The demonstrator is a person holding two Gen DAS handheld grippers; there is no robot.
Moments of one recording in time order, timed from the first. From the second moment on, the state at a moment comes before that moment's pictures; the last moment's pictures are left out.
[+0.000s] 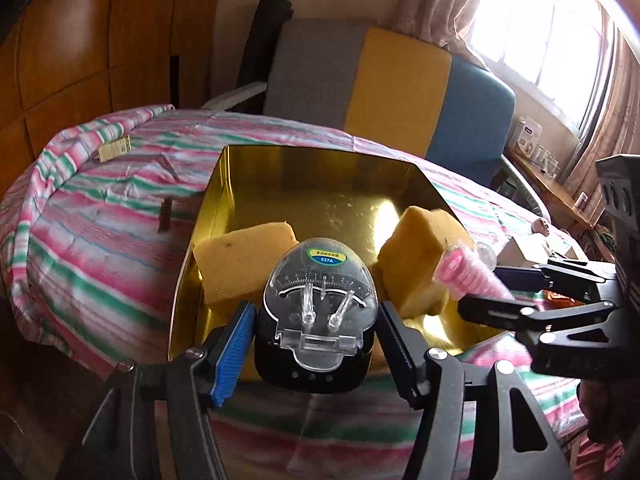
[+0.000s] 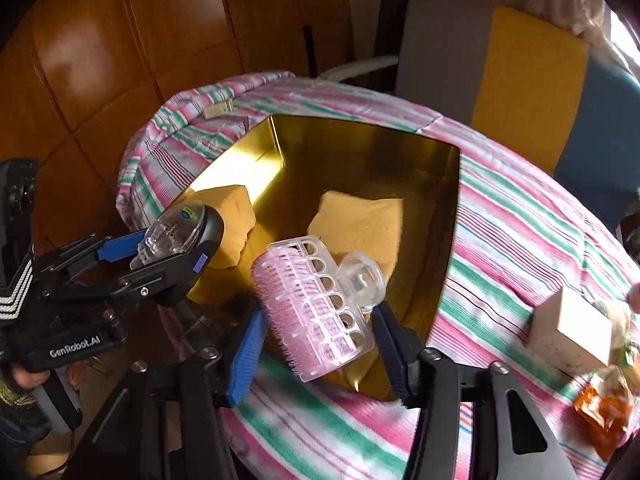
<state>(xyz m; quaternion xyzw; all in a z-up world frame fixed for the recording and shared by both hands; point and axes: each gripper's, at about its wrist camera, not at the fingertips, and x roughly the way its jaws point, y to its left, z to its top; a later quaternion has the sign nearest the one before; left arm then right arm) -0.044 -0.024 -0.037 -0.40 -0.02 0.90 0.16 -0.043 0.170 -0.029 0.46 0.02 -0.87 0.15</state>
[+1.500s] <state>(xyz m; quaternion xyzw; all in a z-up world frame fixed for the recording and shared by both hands) 0.000 0.047 -0.007 -0.36 0.00 0.90 0.24 0.011 0.243 -0.027 0.40 -0.11 -0.91 0.07</state>
